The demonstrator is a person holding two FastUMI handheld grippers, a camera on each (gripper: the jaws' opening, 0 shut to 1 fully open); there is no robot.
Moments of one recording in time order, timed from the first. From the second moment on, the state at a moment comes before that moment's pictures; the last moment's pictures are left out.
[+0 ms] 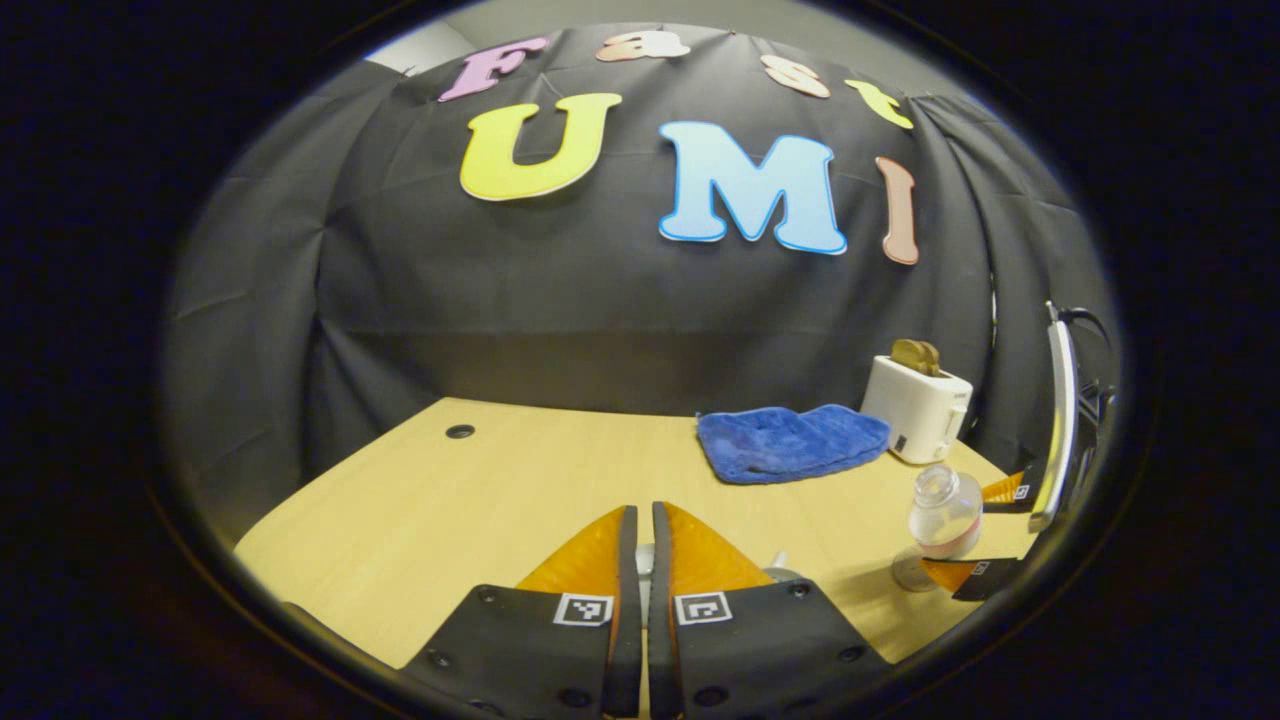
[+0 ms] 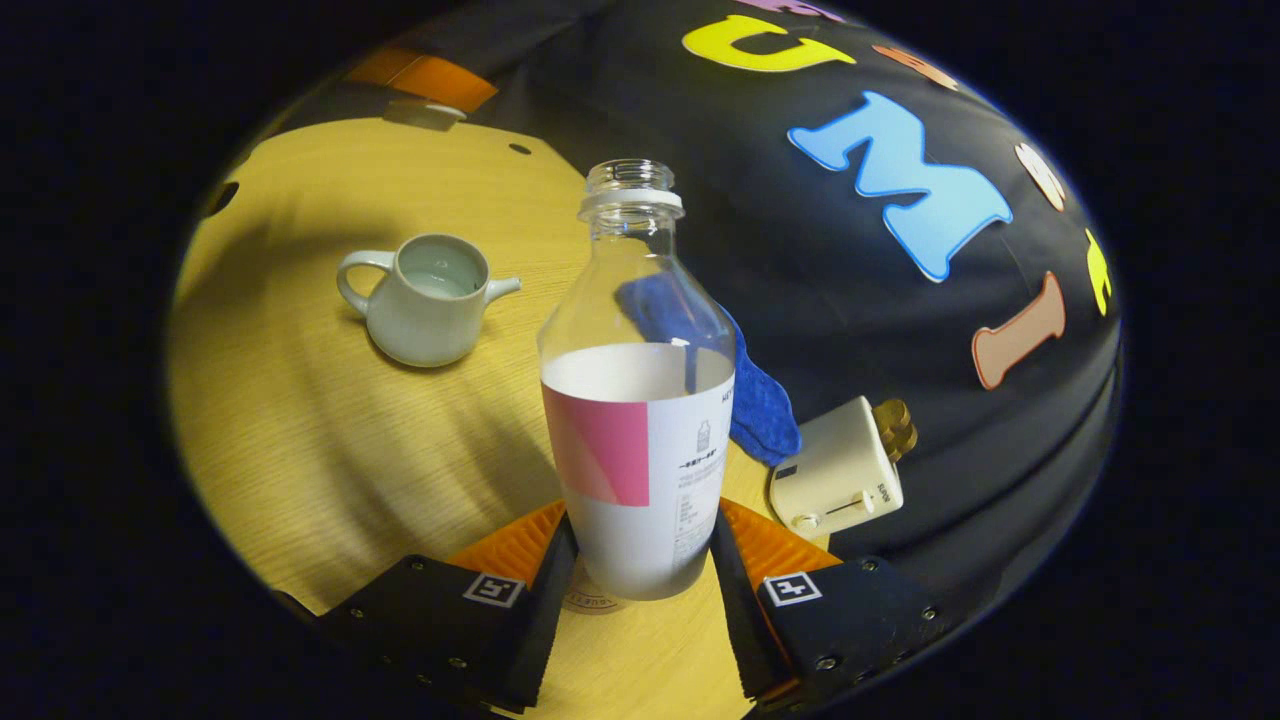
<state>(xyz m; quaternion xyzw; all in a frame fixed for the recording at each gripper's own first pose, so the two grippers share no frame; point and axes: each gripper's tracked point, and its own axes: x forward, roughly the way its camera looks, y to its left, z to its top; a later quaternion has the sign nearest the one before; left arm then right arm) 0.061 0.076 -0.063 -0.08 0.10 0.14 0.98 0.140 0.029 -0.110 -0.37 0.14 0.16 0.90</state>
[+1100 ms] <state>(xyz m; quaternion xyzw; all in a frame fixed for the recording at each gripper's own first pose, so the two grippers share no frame) 0.080 0.023 -0.060 -0.07 0.11 0.09 0.99 0.164 0.013 -0.133 -0.06 0.13 0.17 0.98</state>
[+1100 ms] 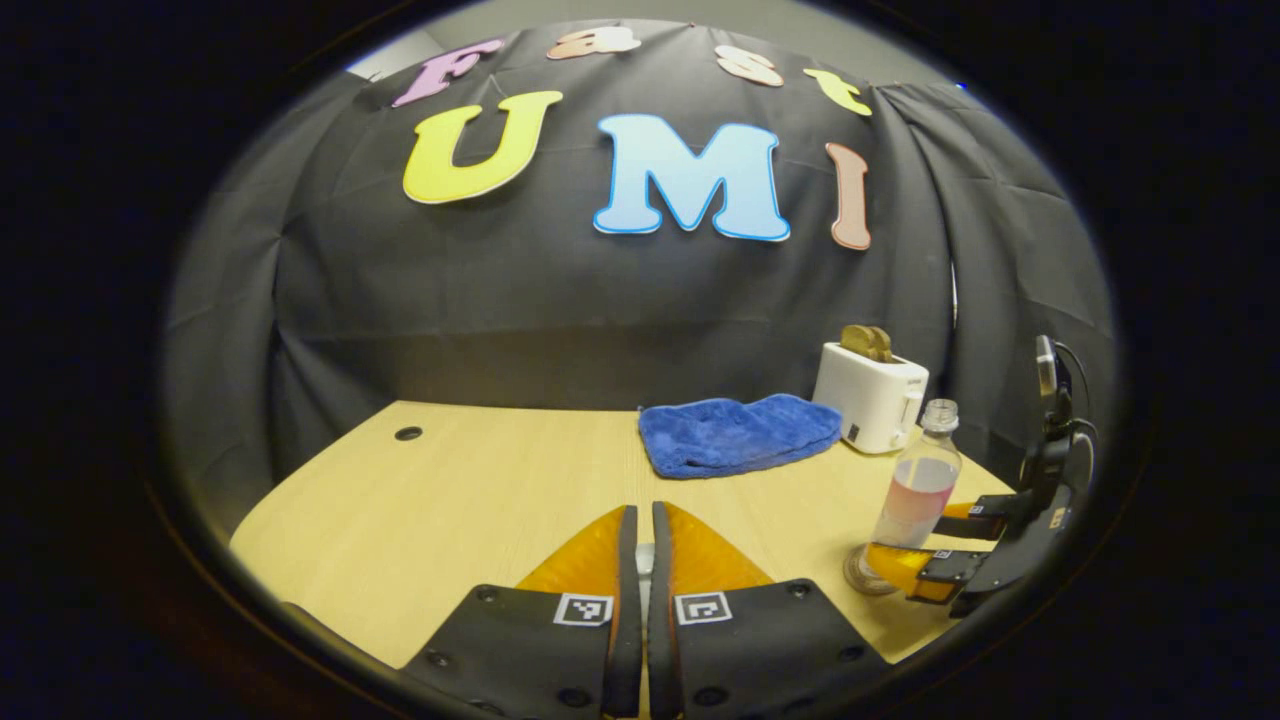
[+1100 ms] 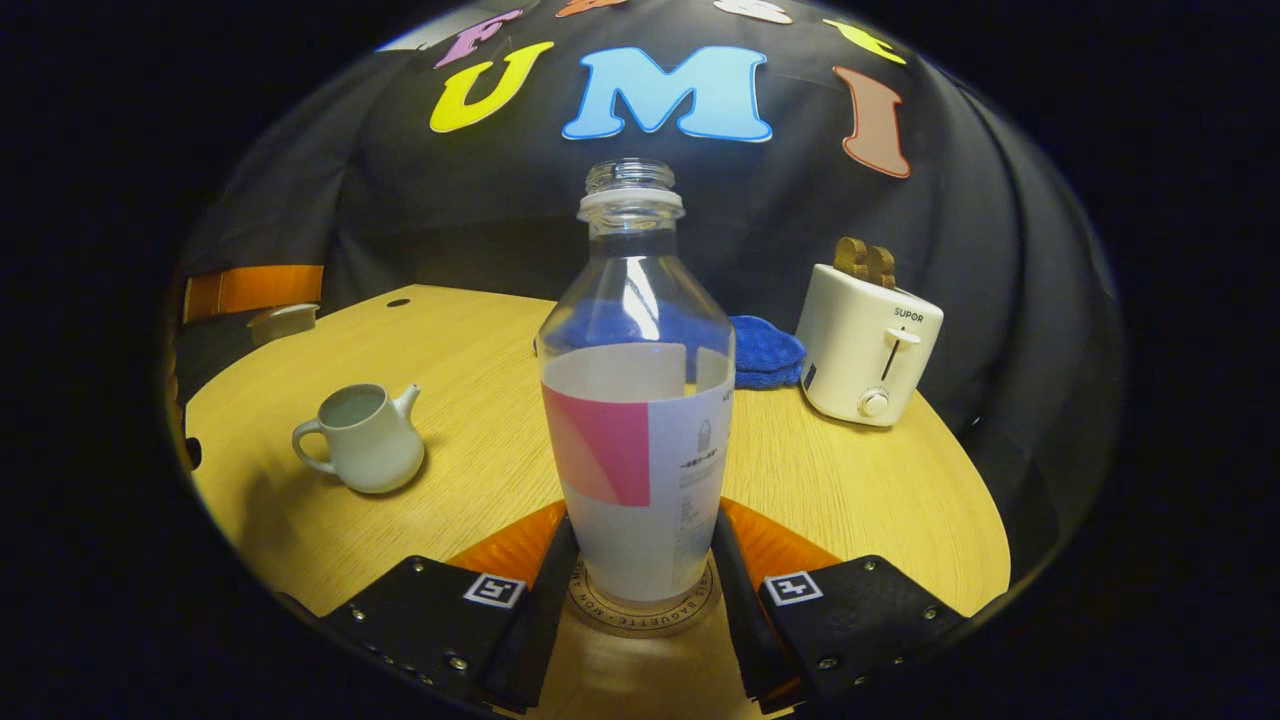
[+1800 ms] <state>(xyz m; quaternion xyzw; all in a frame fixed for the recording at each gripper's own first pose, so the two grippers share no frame) 0.087 0.021 -0.064 -0.07 0.11 0.09 0.99 0.151 0.006 -0.139 -0.06 0.16 0.18 0.97</state>
